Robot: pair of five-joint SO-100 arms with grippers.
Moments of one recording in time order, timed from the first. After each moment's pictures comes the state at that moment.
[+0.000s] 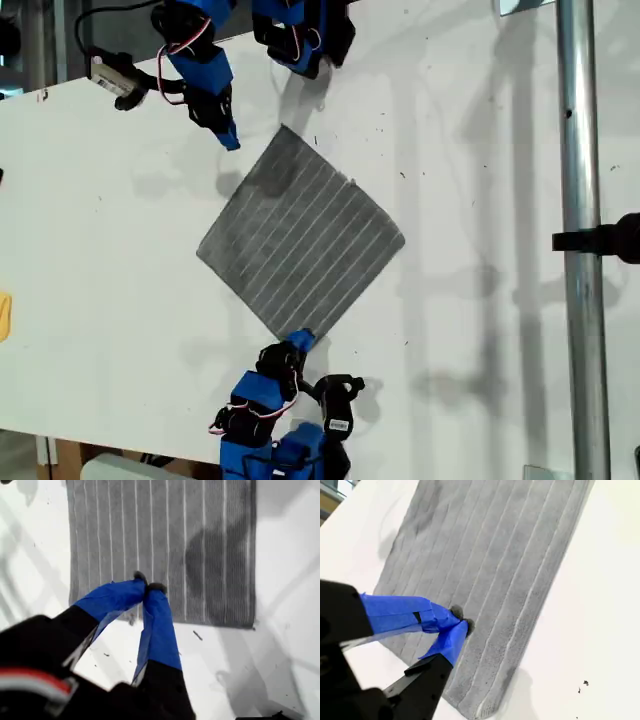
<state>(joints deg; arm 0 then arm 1) -1.2 118.3 113.9 61.9 -95.3 25.8 133.3 104.1 84.4 56.9</state>
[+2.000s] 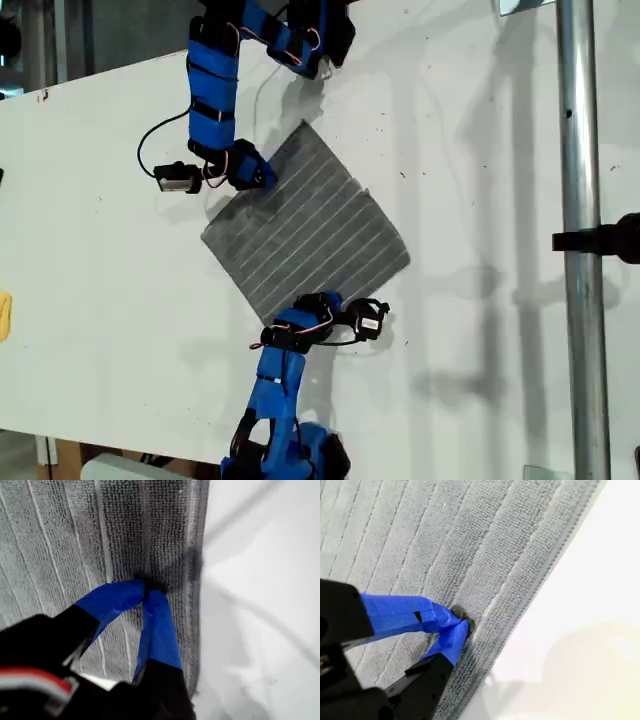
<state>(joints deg) -1.4 72.9 99.9 50.2 -104.6 26.3 86.7 110.3 61.3 52.4</state>
